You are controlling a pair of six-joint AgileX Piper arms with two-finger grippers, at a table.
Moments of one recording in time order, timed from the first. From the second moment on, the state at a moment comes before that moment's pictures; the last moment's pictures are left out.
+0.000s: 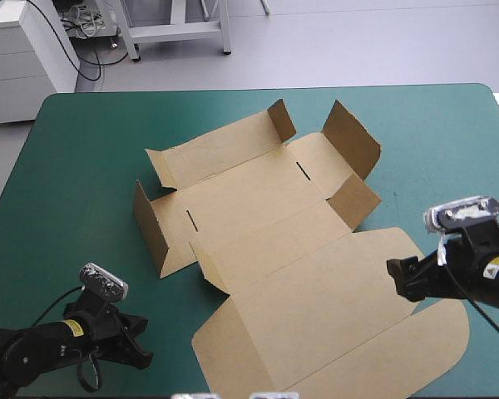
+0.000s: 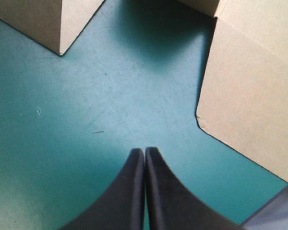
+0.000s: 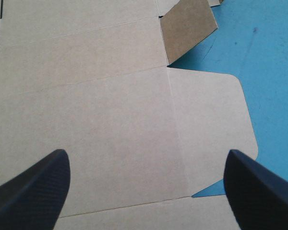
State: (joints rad) left arm -0.25 0.64 -0.50 -0.38 0.96 0.39; right arm 0.04 0.80 -1.04 0.27 1.20 -0.27
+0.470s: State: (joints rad) left arm -0.25 0.64 -0.50 -0.38 0.96 0.39; right arm 0.04 1.33 -1.33 0.26 1.19 -0.31
